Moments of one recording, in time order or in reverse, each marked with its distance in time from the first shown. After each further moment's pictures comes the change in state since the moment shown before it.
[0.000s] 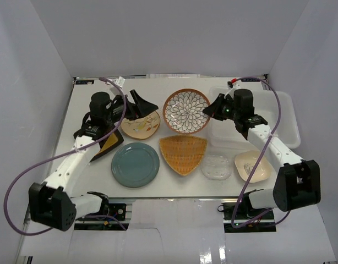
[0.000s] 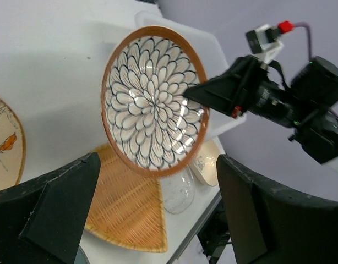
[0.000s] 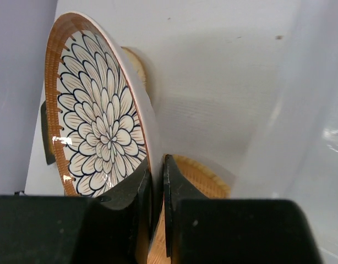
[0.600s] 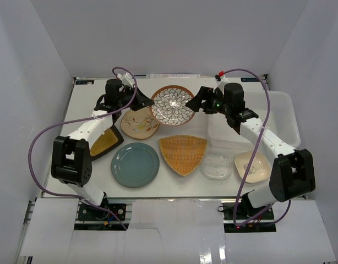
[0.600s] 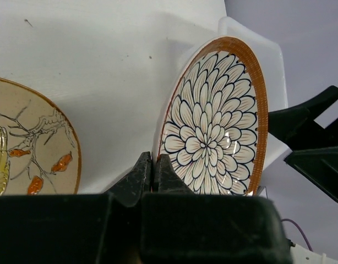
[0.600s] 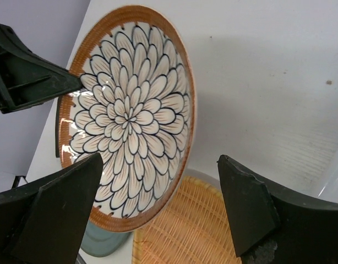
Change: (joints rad) left arm 0.058 0.386 0.222 -0.024 -0.004 0.031; right arm 0.045 0.081 0.100 0.061 -0.039 -0.064
